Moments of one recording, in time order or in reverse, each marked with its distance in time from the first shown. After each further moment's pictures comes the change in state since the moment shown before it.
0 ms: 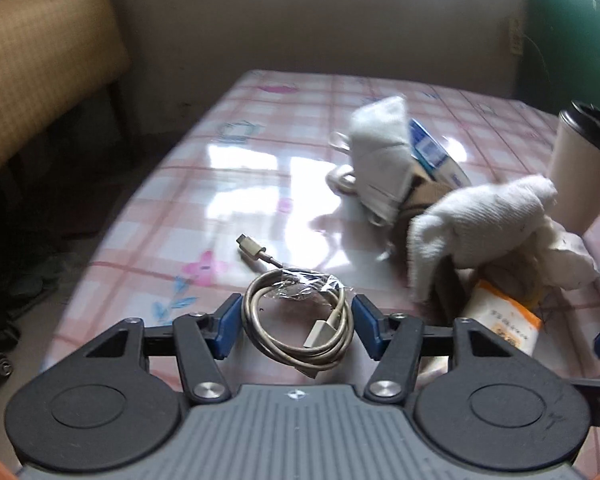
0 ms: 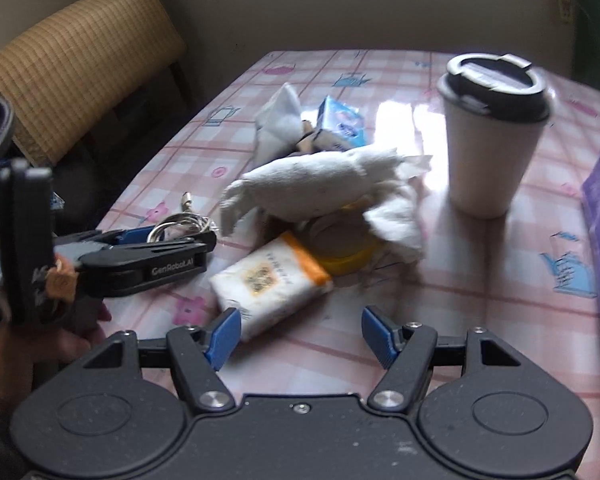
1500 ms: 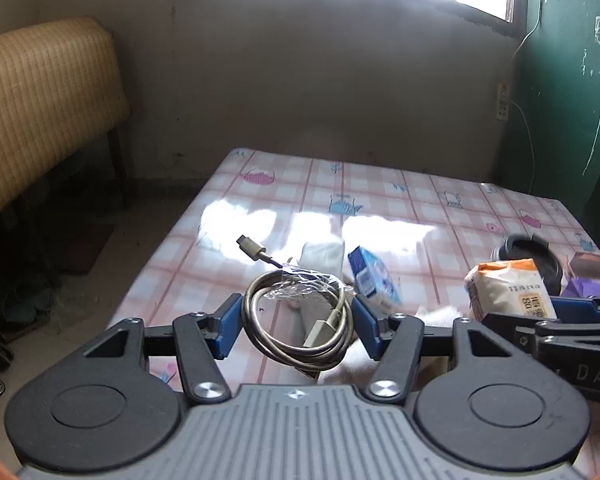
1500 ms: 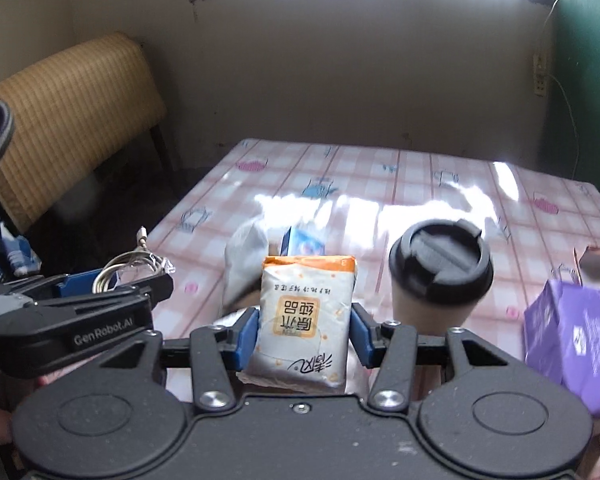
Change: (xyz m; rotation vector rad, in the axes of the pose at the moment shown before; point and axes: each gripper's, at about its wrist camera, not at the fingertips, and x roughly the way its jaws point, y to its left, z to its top) left arm -0.062 -0.043 0.081 -0.047 -0.117 -0.050; right arm -0.053 -0.013 0.085 -0.054 -0.196 -0.099
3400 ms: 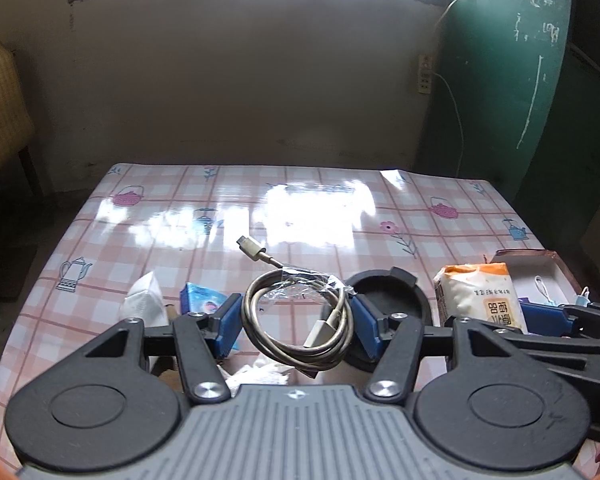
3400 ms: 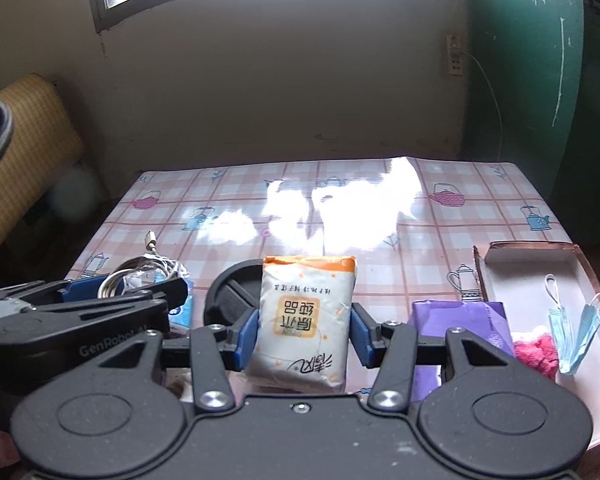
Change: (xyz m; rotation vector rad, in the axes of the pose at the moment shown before) left arm 0.034 -0.121 0.033 0.103 0.061 -0.178; right arm -0.021 -0.115 0.028 0.132 -0.003 -0.163
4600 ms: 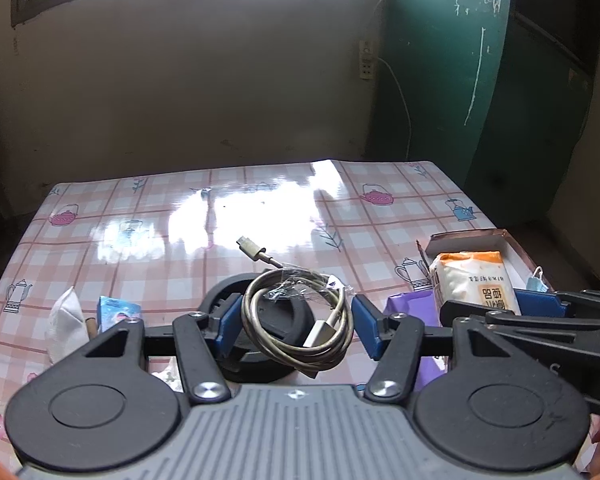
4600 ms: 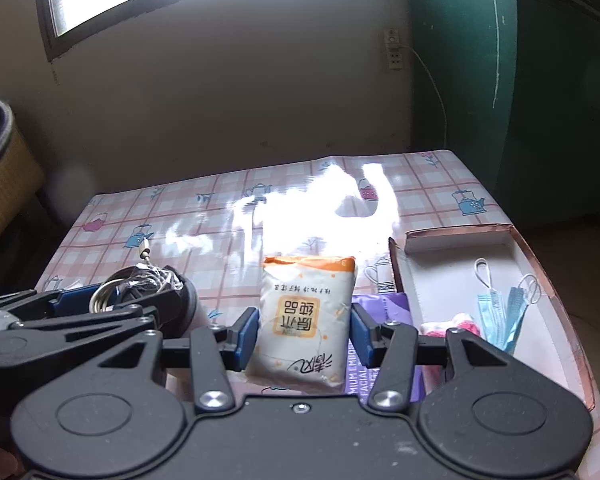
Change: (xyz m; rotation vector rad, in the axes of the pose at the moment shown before) left arm 0.007 -0.071 0.000 0.090 0.016 -0.089; right arm -0.021 -0.076 -0.005 0.096 -0.018 -0.088
